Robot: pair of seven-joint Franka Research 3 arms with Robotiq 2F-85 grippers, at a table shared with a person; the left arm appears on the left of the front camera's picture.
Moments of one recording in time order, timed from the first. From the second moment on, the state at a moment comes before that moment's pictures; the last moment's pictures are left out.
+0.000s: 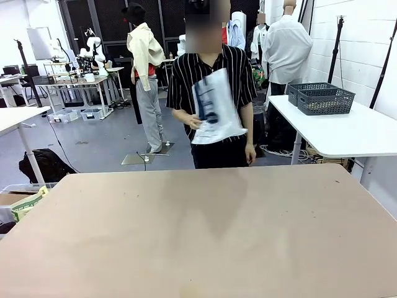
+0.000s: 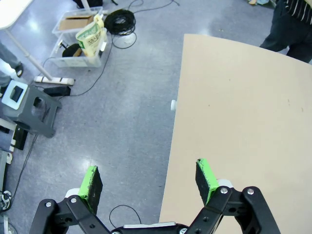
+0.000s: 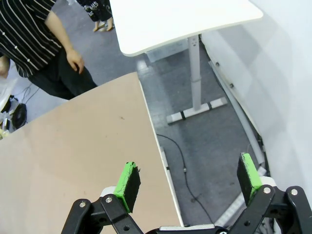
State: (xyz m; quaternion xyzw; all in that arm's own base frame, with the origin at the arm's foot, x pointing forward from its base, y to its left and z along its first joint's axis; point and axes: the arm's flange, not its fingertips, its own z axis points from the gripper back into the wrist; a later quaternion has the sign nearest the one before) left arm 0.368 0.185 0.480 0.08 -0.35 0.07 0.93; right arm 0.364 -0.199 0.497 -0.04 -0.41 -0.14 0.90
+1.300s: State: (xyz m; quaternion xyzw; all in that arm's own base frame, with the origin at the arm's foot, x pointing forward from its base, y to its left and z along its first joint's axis) left arm 0.368 0.185 0.480 0.08 -0.35 0.07 0.93; right arm 0.364 -0.199 0.497 -0.04 -0.41 -0.14 0.90
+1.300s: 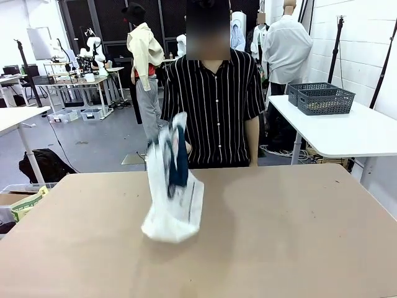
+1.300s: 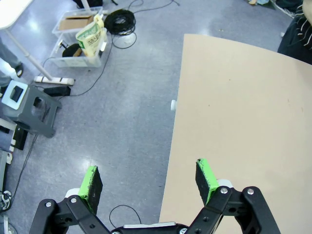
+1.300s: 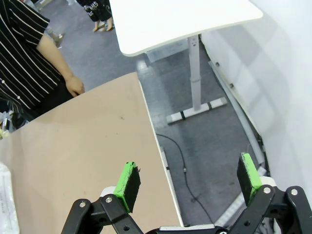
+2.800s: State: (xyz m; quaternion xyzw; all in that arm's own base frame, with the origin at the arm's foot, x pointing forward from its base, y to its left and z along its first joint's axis) left arm 0.368 0.185 0.480 0.08 -0.35 0.07 0.93; right arm 0.364 -0.199 0.497 -0.04 -0.41 -0.14 0.90
